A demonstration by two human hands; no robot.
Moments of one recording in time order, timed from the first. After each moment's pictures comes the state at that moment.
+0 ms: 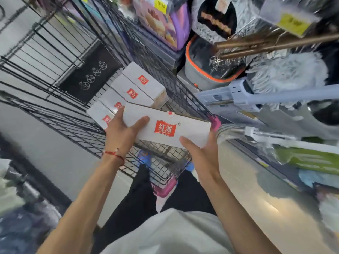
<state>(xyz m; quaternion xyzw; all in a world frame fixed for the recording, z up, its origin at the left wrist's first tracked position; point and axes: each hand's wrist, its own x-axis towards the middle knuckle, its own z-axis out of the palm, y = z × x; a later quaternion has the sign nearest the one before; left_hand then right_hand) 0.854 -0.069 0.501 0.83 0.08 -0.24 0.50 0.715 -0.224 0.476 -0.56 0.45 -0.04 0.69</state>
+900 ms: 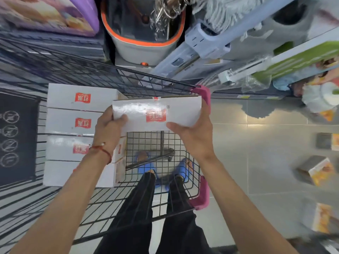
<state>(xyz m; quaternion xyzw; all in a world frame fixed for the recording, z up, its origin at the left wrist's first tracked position) 0.988 -0.112 0.345 0.78 -0.13 -0.47 0.39 0.783 -0.197 0.373 -0.55 0.63 -0.21 0.51</state>
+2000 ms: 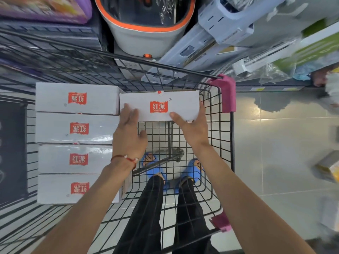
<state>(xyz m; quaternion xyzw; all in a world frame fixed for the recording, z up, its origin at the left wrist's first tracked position) 0.972 -0.117 0.260 0.84 -0.41 -0.33 0.11 0.807 -0.206 0.232 -0.47 0.66 -0.20 0.56</state>
